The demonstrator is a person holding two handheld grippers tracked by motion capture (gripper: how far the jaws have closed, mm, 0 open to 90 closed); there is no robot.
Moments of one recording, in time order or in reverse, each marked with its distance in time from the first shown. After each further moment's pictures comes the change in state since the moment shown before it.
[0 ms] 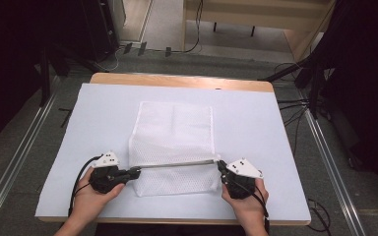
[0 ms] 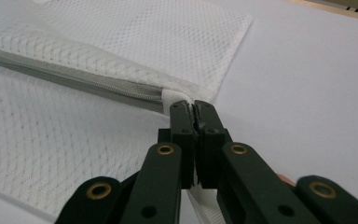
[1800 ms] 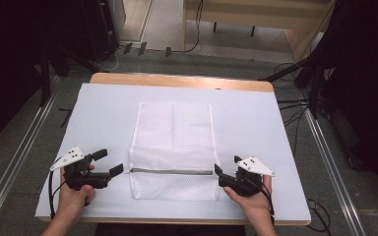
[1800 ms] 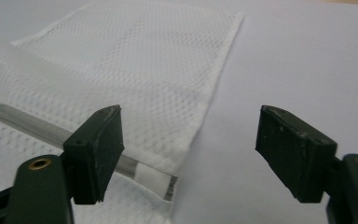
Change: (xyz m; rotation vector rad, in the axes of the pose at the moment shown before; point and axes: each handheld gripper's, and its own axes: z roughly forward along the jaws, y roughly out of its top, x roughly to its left) left arm 0.027 -0.012 -0.048 -0.390 0.037 -0.119; right arm -0.026 -0.007 0.002 -0.047 0.053 0.103
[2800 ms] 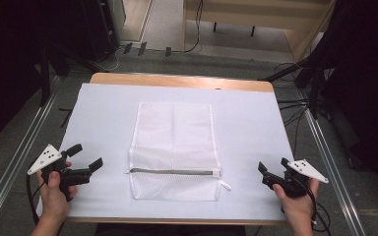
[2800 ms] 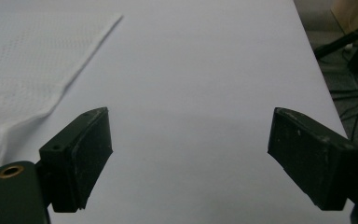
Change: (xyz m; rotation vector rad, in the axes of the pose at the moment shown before) left arm 0.034 -0.003 -0.031 -0.062 0.188 0.056; right arm -0.109 -0.026 -0.042 -0.043 -0.174 0.128
